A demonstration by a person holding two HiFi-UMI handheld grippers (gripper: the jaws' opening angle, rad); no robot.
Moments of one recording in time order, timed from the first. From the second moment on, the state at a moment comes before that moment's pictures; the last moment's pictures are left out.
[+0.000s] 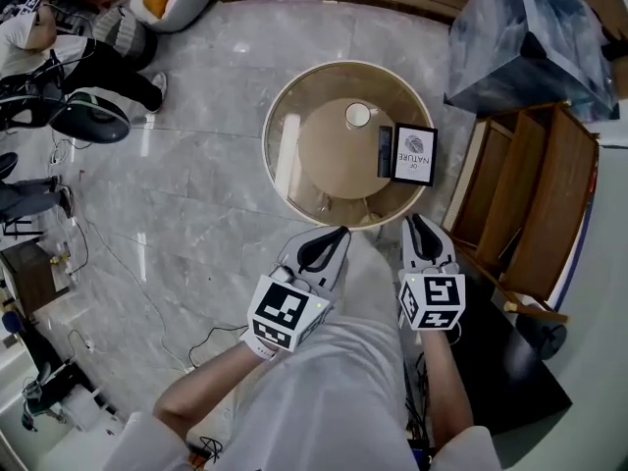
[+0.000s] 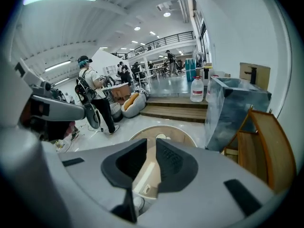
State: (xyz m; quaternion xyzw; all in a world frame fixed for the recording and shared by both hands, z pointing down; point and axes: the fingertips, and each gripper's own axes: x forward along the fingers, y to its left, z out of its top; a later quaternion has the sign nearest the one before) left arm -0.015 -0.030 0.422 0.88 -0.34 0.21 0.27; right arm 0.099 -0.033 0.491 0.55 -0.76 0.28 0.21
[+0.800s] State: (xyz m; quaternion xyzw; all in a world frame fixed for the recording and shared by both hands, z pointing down) left arm 0.005 -0.083 0.595 0.83 -0.37 0.27 0.33; right arm 0.125 -0.103 0.715 0.39 -0.80 0.26 0.37
